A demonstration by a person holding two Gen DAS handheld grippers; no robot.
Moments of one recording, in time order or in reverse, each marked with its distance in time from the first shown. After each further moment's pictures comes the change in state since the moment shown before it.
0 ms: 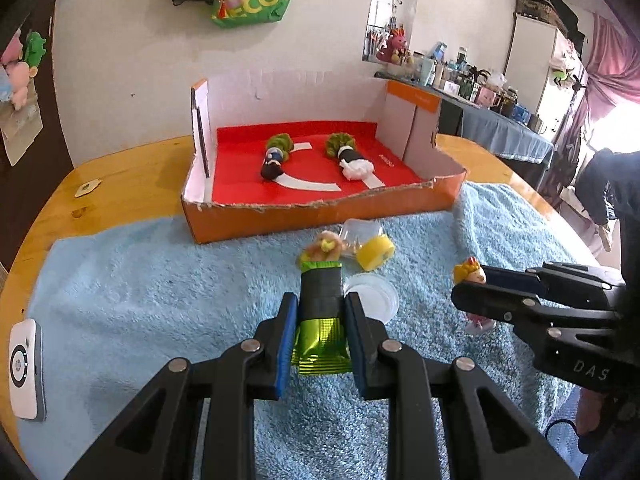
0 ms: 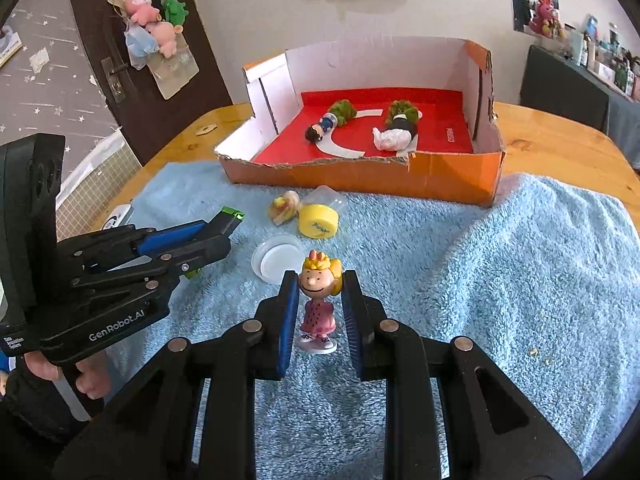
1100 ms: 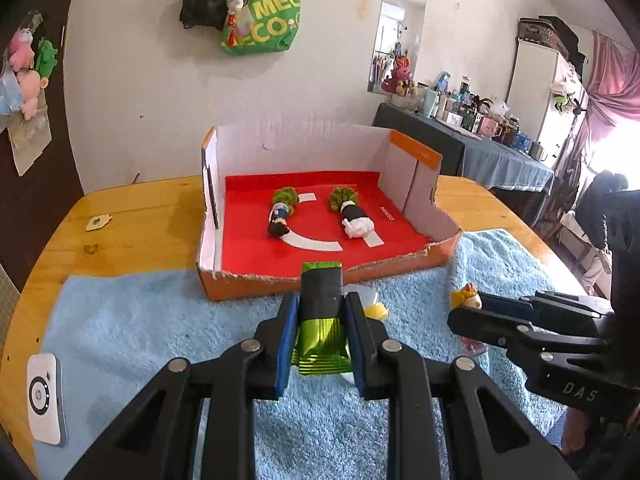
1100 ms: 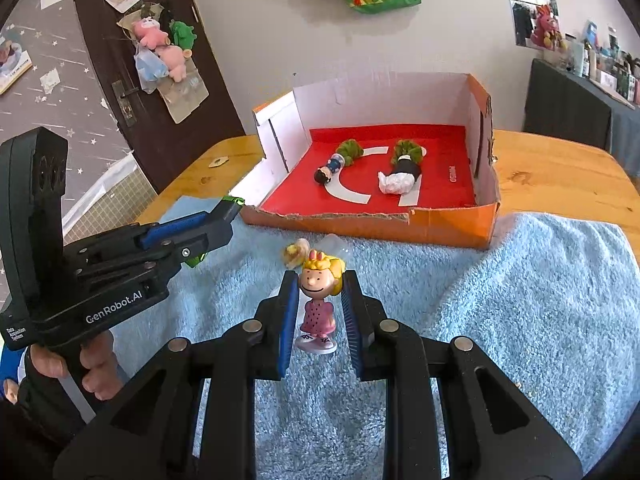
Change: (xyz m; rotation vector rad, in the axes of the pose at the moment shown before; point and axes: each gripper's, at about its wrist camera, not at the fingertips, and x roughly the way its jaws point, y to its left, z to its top) left arm -0.022 0.000 0.038 -0.023 -0.095 0.008; right arm -0.017 -0.002 0.023 0.013 -0.074 0.042
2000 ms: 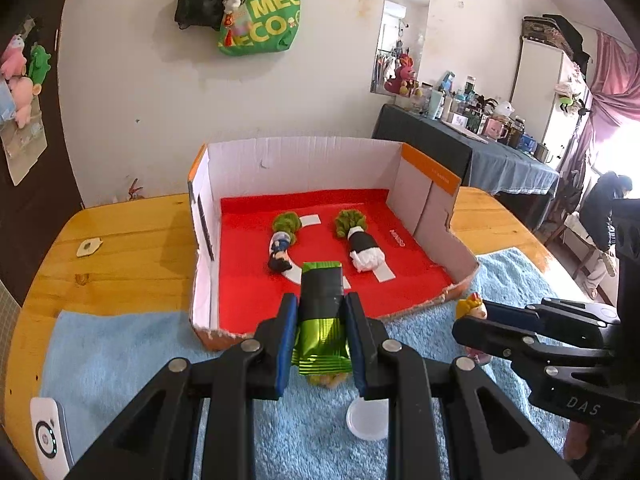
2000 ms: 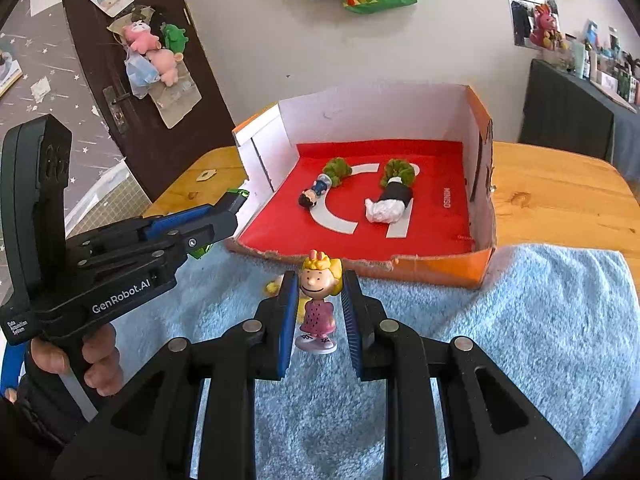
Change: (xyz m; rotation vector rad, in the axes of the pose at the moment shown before) left arm 0.029 0.003 0.042 0.005 0.007 0.004; right arm 0.016 -0.016 0.035 0.009 0.008 -0.012
